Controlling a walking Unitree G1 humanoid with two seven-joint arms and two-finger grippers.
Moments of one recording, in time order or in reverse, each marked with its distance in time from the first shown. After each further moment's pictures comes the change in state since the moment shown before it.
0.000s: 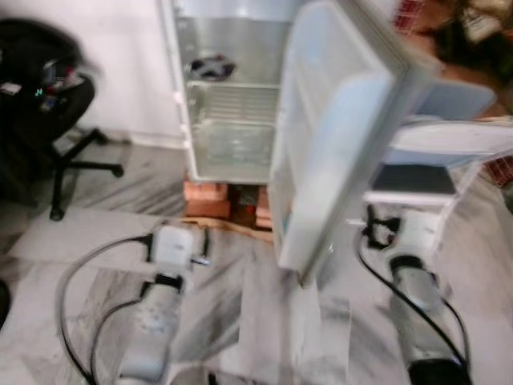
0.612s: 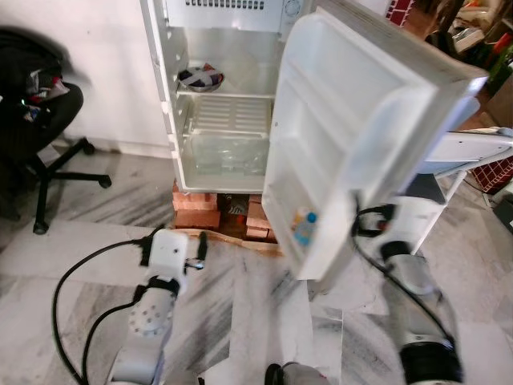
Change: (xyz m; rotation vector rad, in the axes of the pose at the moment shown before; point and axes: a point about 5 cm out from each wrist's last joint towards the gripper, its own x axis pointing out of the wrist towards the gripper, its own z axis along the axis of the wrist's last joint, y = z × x) left arm -0.004 0.007 -0.008 0.010 0.033 0.012; right arm 0.010 0.041 0.018 0.173 -0.059 0.288
